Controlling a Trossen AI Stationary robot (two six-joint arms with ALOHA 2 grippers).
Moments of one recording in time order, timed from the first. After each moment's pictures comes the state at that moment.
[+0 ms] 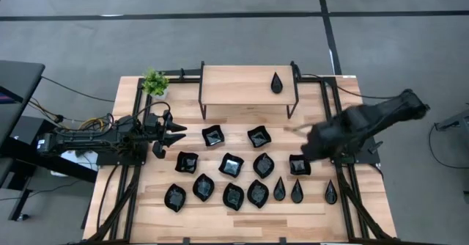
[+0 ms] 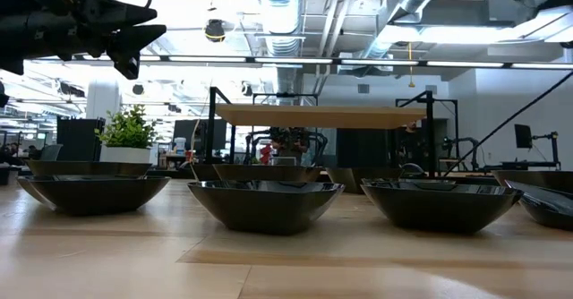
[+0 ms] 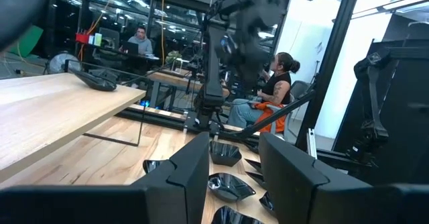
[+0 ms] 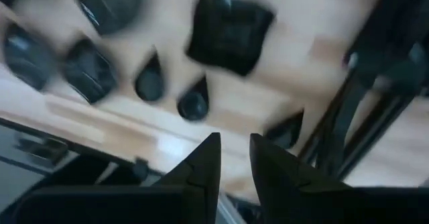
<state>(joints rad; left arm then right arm) 0.11 0.34 0.01 0.51 0.13 -0.22 0.37 1.06 1.16 -1.45 -0.13 1.67</state>
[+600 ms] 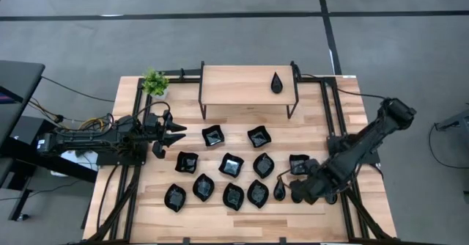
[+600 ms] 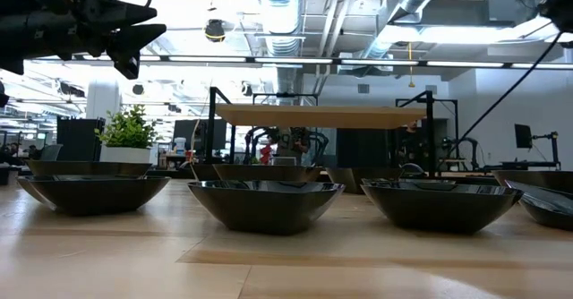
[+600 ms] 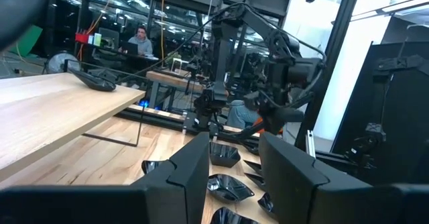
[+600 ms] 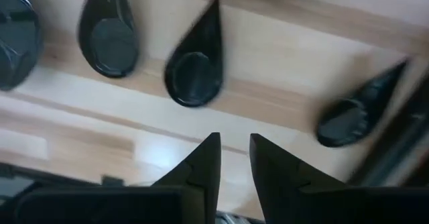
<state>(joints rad) 0.11 0.34 0.01 0.51 0.13 -0.23 0.73 1.32 0.96 -0.99 -0.09 2.05</state>
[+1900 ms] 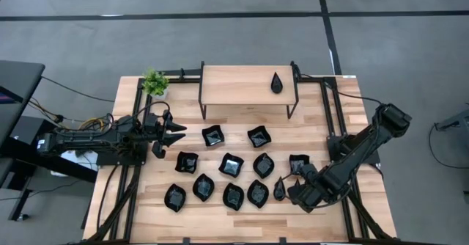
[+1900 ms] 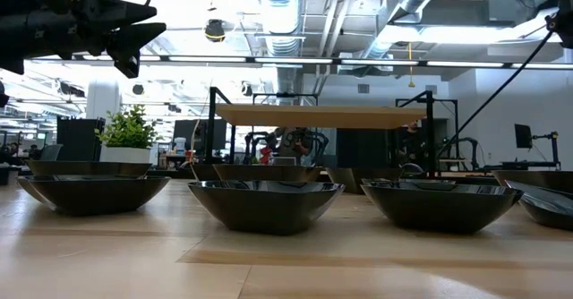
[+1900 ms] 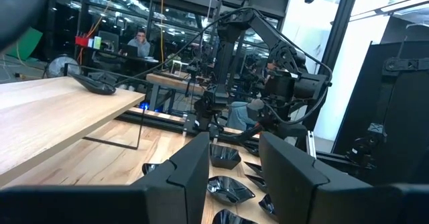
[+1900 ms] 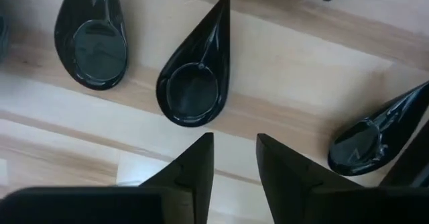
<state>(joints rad) 0.11 0.34 0.01 0.52 0.13 -0.21 0.75 1.43 0.96 -0.96 -0.05 2.03</state>
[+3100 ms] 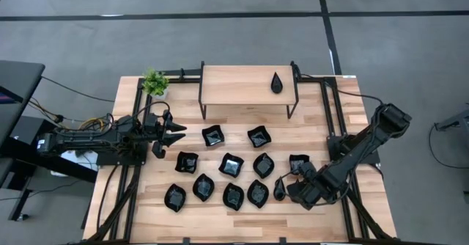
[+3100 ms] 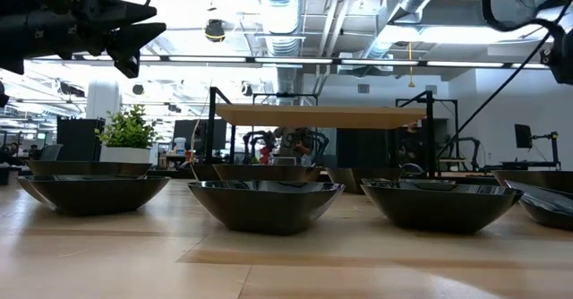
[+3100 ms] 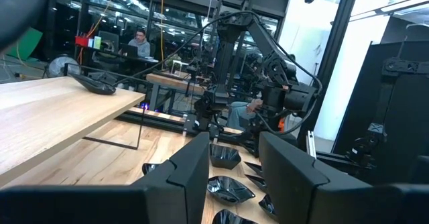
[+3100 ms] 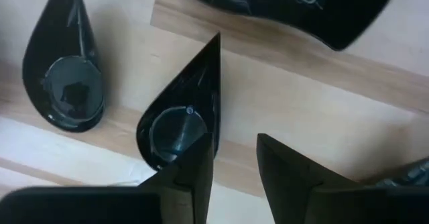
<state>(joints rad) 0.11 0.34 0.01 0.52 0.13 -0.21 0.75 1.43 0.80 -0.80 0.03 2.01</state>
